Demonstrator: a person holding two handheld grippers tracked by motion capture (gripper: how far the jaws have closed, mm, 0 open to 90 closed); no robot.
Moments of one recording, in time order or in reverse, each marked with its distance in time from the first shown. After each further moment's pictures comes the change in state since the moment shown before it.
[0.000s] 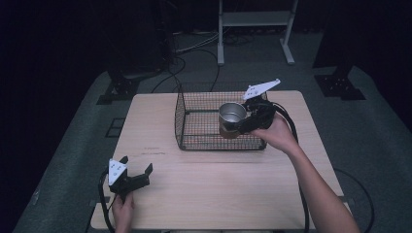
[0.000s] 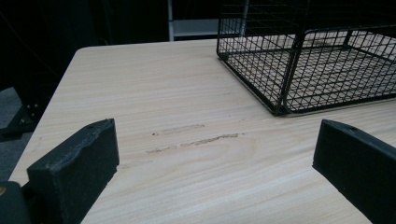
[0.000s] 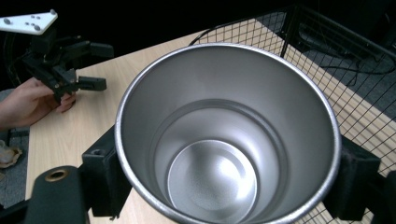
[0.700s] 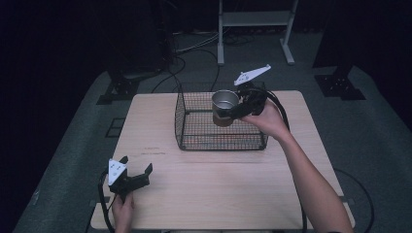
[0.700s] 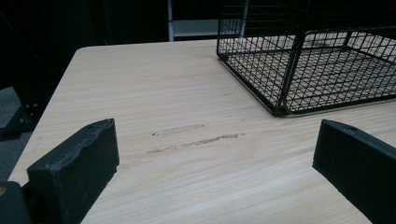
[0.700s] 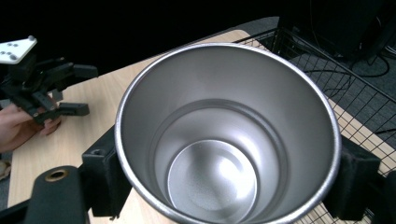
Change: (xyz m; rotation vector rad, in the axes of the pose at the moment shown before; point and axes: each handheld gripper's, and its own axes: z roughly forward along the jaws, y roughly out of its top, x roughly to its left) left arm 0.001 0.000 0.000 0.003 -0.002 -0.003; right arm -0.020 0.033 0.017 -0.002 -0.014 0.018
